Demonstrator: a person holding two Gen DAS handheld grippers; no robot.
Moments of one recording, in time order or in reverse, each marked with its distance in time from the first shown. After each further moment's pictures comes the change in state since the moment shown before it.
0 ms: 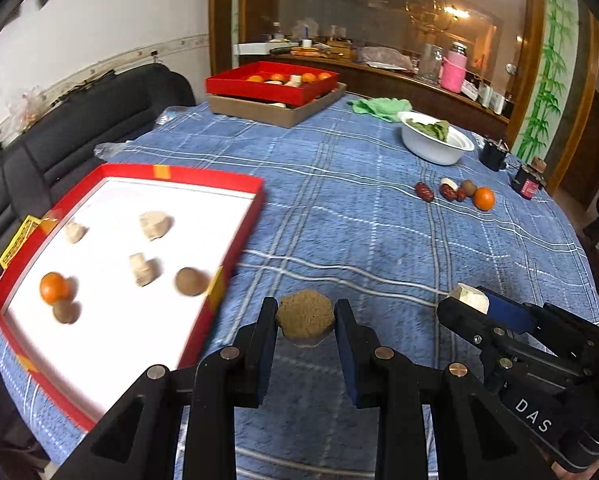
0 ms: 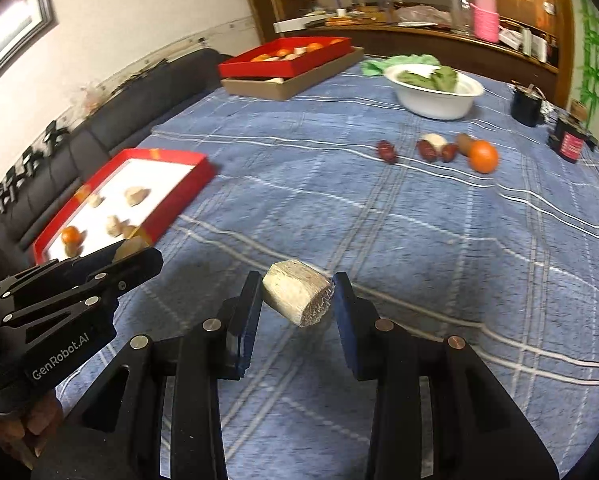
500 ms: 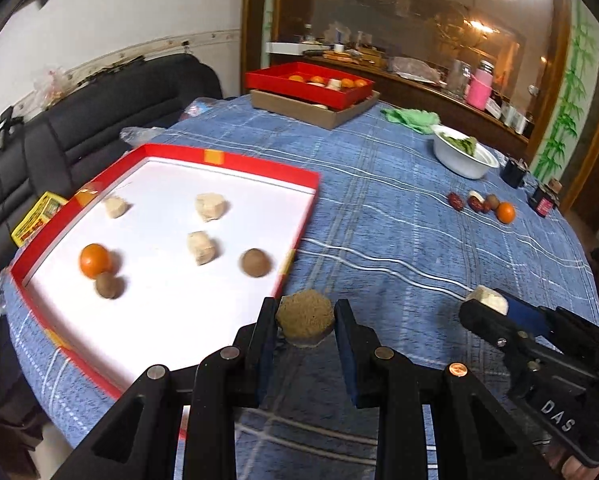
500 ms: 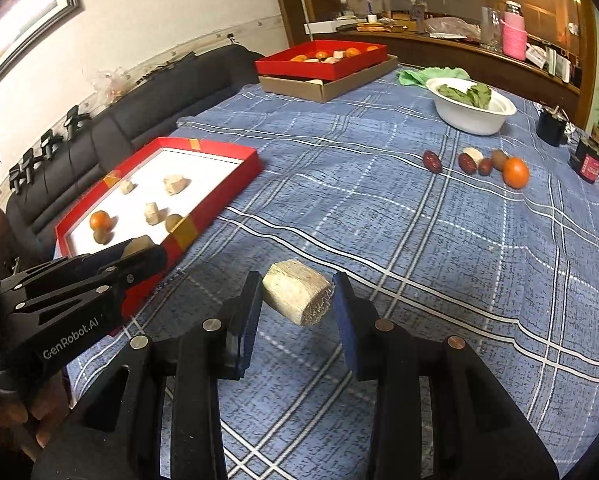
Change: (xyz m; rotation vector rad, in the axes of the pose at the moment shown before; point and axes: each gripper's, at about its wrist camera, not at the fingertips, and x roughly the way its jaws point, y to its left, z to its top) left arm -0.015 0.047 -0.010 -0.086 -0.007 0.035; right arm -0.007 0.036 -0.004 -0.064 -0.007 0.047
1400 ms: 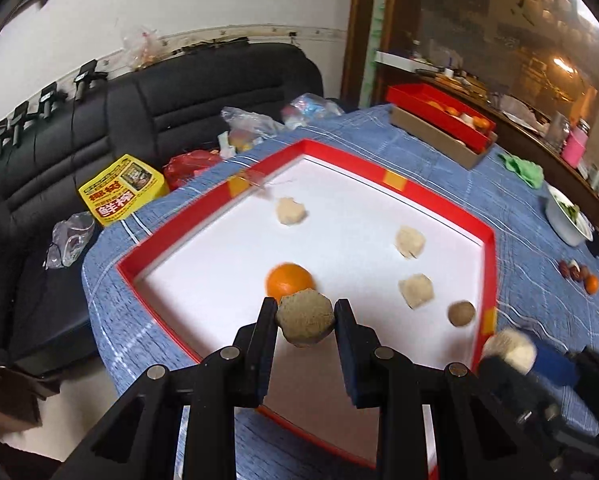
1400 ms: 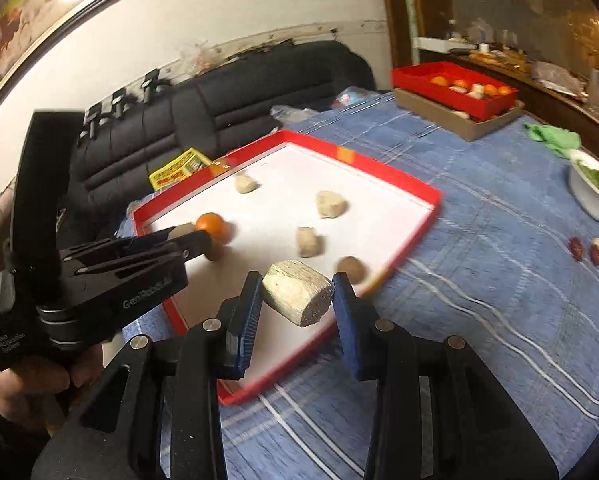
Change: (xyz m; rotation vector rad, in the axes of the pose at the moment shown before) left arm 0.004 0.142 0.022 -0.205 -0.016 0.217; right arm 0.047 0.142 0.030 -0.219 0.013 0.210
